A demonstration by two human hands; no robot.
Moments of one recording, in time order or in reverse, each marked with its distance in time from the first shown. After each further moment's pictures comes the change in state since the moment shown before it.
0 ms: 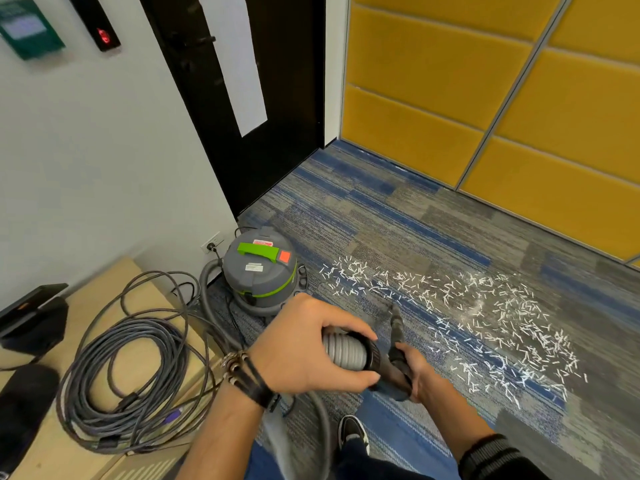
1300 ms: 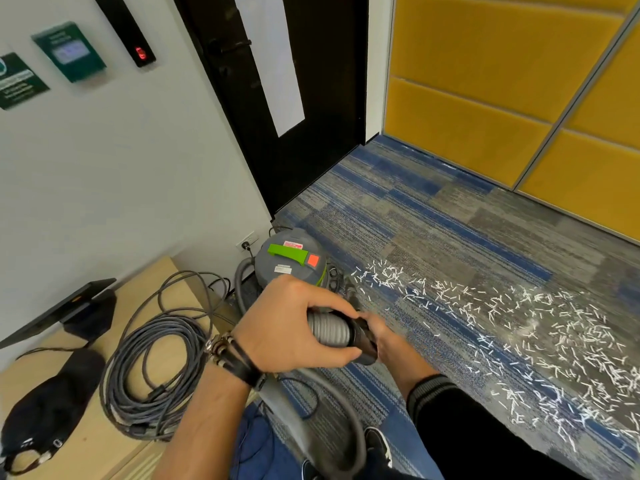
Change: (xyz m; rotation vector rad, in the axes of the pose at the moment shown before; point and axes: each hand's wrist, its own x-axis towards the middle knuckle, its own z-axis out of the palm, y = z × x) left_hand 0.058 -0.006 -0.028 0.189 0.094 -0.113; right_hand 0.087 -0.065 0.115 -0.333 -0.212 -0.006
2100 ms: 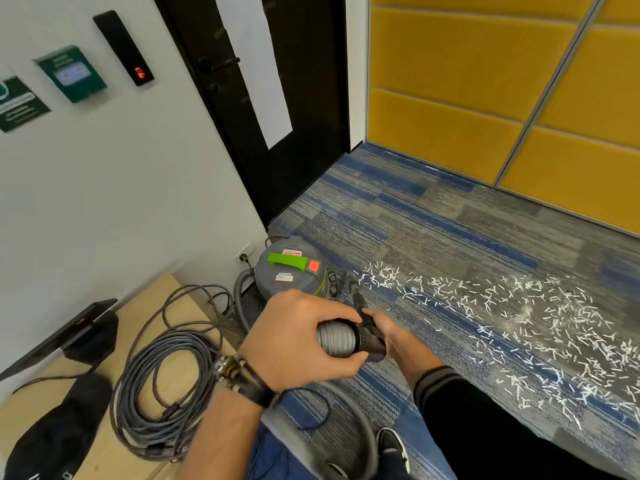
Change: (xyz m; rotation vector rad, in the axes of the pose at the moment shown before) left_hand -0.045 -0.011 -0.013 0.112 0.044 0.116; right_hand -0.057 0.002 0.036 0.097 0.033 -0.057
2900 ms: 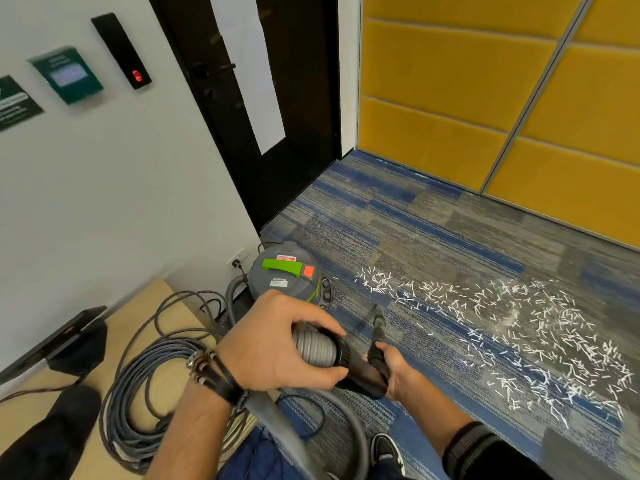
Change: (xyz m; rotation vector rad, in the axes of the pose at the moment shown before) left_hand -0.016 -0.026 -0.036 -0.165 -0.130 -0.059; right_hand -0.027 0.058 -0.007 0.311 0.052 0.102
